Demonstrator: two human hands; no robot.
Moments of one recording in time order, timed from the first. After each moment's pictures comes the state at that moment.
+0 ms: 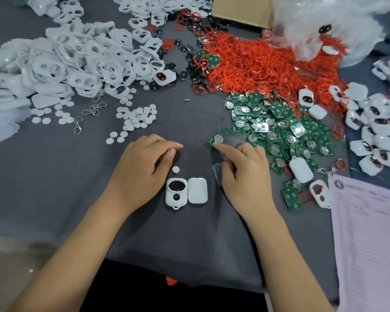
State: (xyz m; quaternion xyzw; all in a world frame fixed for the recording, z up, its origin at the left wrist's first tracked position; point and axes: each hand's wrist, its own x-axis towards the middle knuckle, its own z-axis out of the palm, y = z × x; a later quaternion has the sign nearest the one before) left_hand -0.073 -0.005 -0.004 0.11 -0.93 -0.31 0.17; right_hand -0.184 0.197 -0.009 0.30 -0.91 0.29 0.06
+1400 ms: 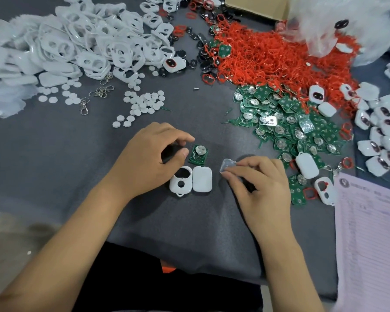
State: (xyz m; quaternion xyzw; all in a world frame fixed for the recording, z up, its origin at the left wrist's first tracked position) left_hand -0.070 -0.003 -0.008 0.07 -0.92 -0.34 0.18; right_hand -0.157 0.236 -0.014 0.35 -0.87 0.33 0.13
